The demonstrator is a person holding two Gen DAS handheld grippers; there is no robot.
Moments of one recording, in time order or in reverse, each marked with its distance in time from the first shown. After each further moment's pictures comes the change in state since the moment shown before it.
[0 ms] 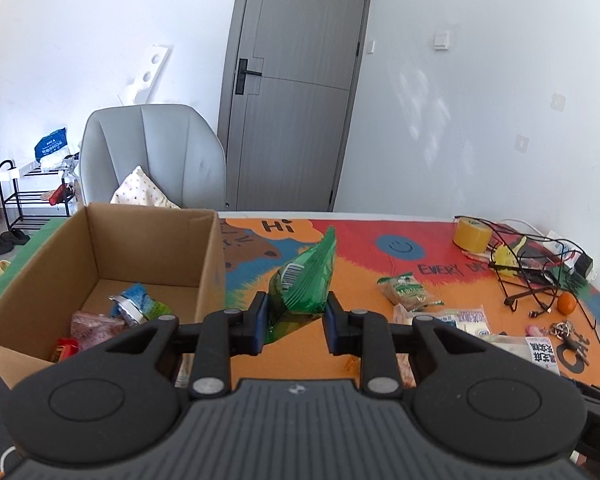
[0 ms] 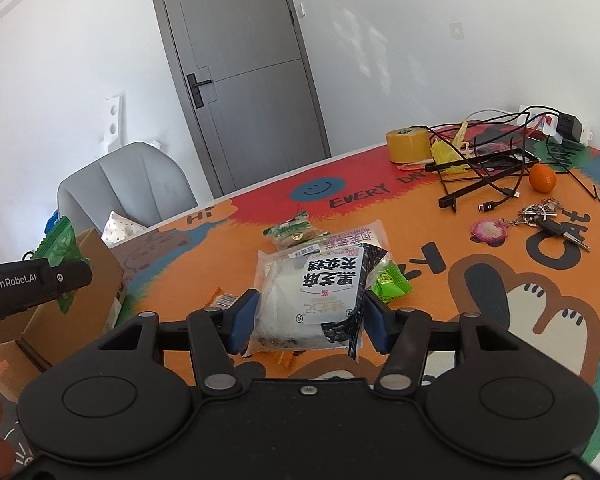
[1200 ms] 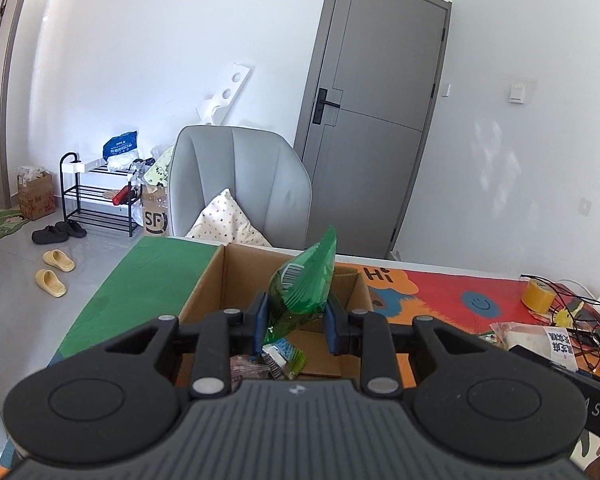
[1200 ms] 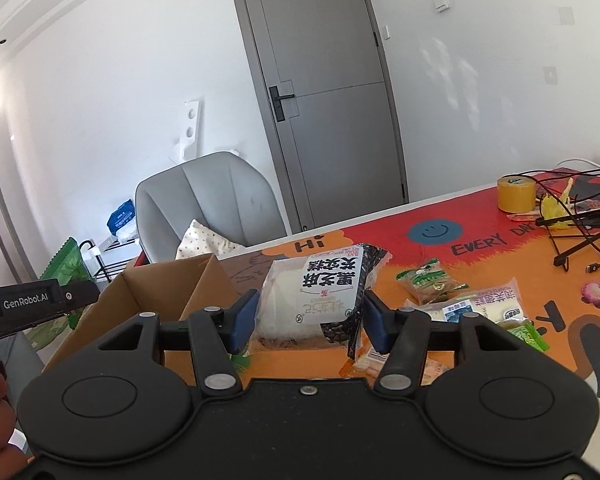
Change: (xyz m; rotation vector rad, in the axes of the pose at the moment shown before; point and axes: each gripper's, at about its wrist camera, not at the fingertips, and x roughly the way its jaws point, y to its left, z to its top) left arm -0.027 0.100 0.029 -0.129 -0.069 0.157; right arm 0.007 0.097 0.024 -0.114 -0.043 0.183
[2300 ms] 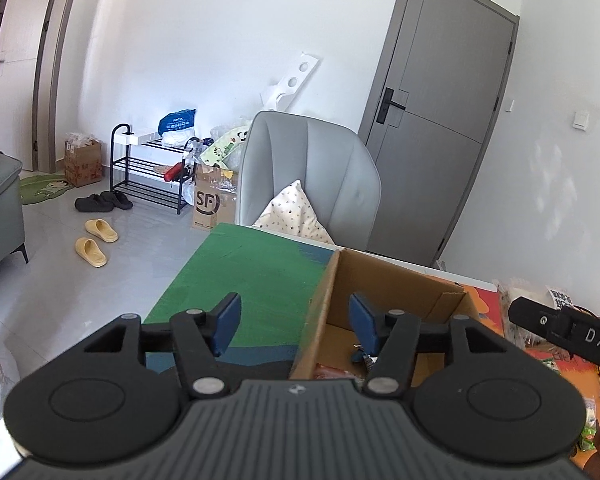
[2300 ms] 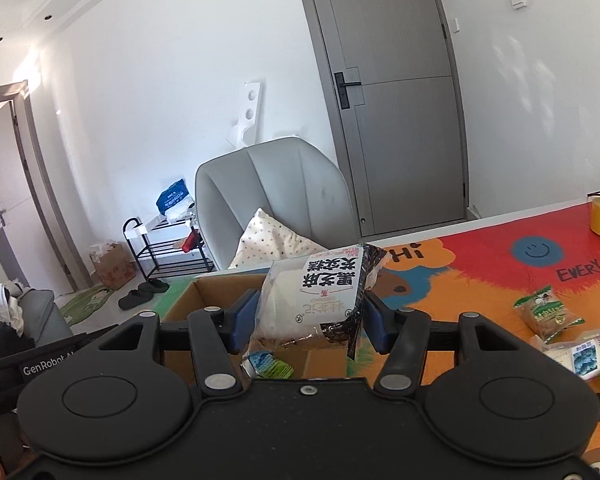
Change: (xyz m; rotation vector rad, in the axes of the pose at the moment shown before) left arm 0.014 0.079 0.012 -0.120 0.024 0.130; right arm 0.049 0.084 0.023 -0.074 0.046 0.156
